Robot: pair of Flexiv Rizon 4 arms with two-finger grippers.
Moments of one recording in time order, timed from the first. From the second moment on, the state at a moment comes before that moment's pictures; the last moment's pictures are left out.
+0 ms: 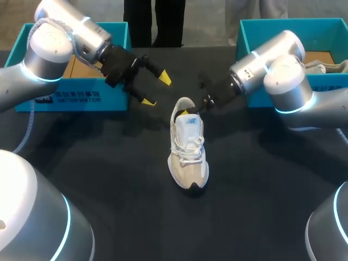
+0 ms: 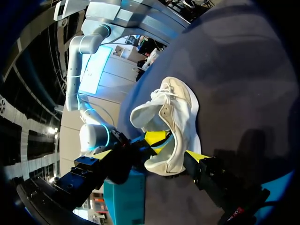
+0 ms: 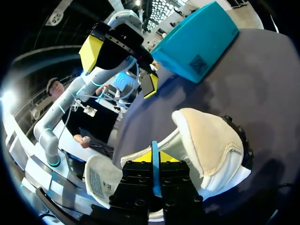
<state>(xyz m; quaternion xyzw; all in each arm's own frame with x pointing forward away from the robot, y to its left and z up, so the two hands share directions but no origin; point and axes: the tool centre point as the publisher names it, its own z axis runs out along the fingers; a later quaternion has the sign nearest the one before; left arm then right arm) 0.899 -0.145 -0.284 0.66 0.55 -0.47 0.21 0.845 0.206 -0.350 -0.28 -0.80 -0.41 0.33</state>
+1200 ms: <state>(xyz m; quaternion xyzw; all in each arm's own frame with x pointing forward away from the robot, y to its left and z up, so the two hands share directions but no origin) 0.900 -0.146 -0.287 0.66 0.55 -0.48 0.21 0.857 0.209 -0.320 -0.26 -0.82 -0.42 0.29</state>
